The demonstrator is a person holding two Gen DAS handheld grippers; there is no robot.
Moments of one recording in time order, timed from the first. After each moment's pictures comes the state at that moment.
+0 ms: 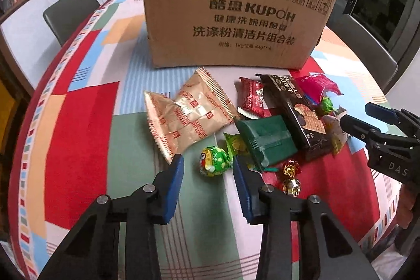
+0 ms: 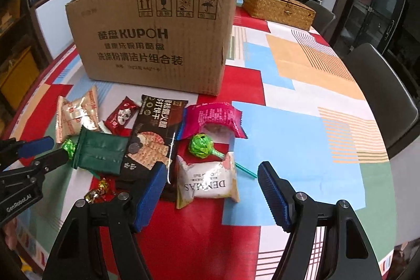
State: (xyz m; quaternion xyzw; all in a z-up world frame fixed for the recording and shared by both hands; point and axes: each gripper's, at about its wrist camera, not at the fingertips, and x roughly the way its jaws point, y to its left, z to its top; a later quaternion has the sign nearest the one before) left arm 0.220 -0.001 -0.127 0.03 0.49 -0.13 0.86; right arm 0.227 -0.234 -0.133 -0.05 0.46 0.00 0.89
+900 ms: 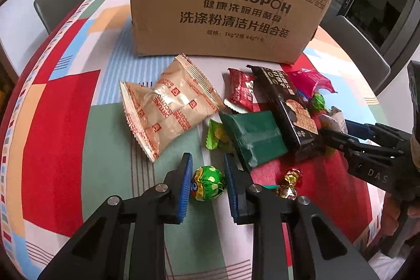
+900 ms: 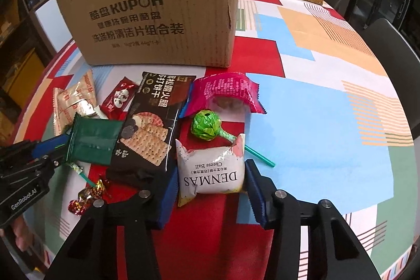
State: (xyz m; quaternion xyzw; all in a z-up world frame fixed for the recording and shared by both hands) left arm 0.221 -0.006 -0.138 0.00 0.50 -0.16 0.85; right arm 0.236 -0.238 -0.164 -0.01 0.50 0.04 0.86
